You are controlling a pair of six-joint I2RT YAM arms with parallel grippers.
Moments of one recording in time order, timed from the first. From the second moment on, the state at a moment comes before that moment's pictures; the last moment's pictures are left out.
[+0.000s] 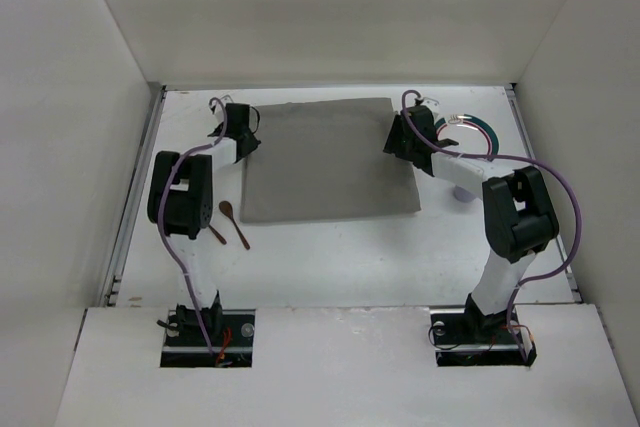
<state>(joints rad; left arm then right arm) -0.15 2.04 1.33 -0.06 -0.23 -0.59 0.34 1.81 1.19 -0.07 0.27 0.52</state>
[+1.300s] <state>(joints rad) -0.51 1.52 0.87 0.12 -0.45 -0.77 0.44 1.40 0.66 0.13 0.28 0.72</state>
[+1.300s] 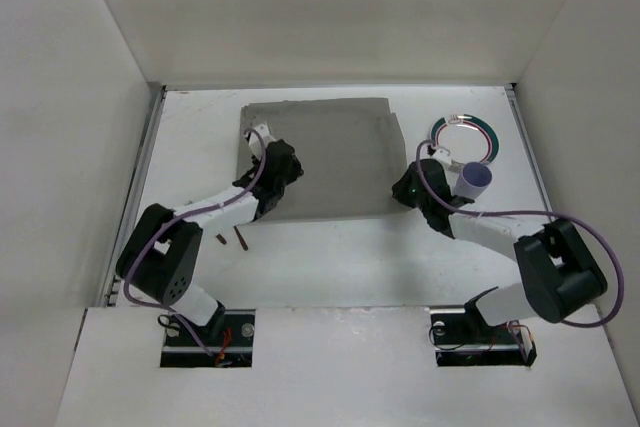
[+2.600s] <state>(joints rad) -0.75 1.23 0.55 0.25 -0.43 -0.71 0.48 0.99 0.74 -0.11 0.41 0.73</state>
